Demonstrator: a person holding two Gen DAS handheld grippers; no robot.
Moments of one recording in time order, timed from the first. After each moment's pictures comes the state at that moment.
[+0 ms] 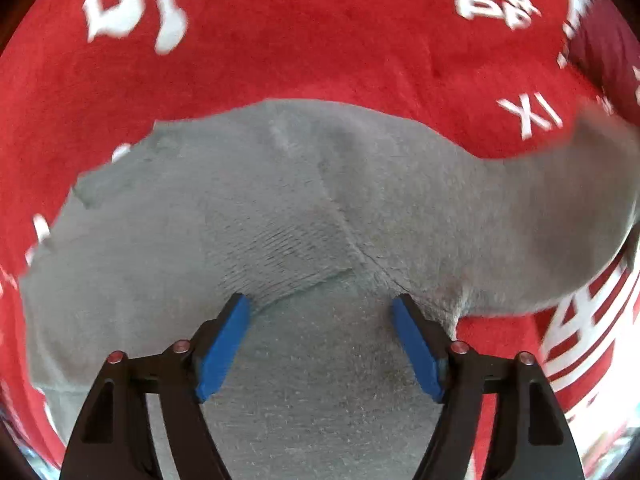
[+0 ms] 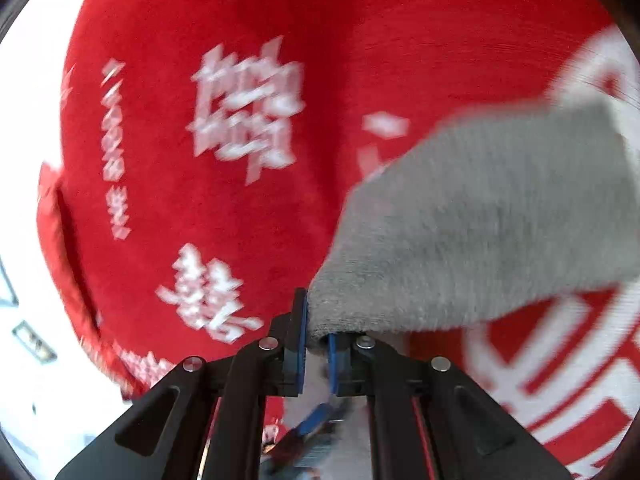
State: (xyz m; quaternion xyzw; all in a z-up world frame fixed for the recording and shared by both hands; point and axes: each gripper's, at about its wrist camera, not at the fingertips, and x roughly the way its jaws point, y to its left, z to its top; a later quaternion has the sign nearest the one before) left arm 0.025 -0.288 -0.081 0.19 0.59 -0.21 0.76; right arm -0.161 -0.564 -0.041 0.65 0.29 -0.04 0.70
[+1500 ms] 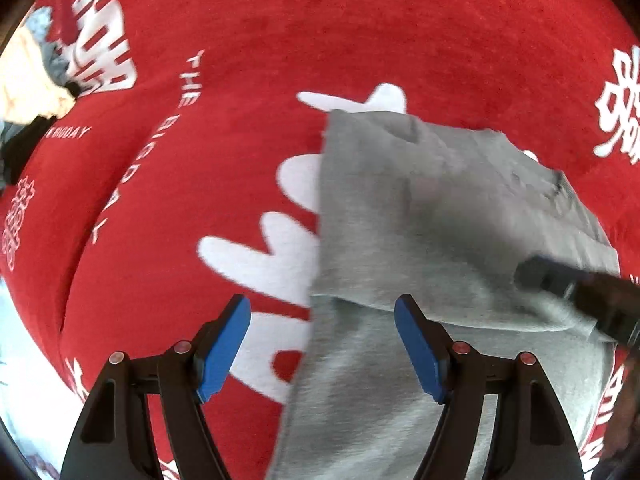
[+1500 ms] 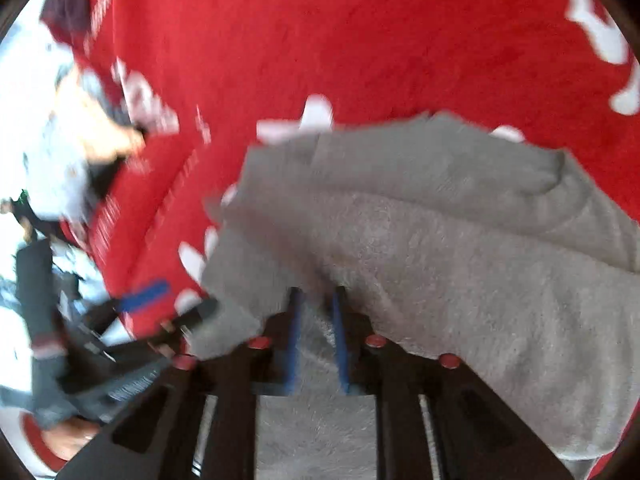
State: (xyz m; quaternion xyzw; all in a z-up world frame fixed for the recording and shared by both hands) left arm 0.063 0.091 -0.045 -0.04 0.60 0.05 0.79; right arm 0.065 -0.078 -0.042 0.10 0.62 0.24 0.74
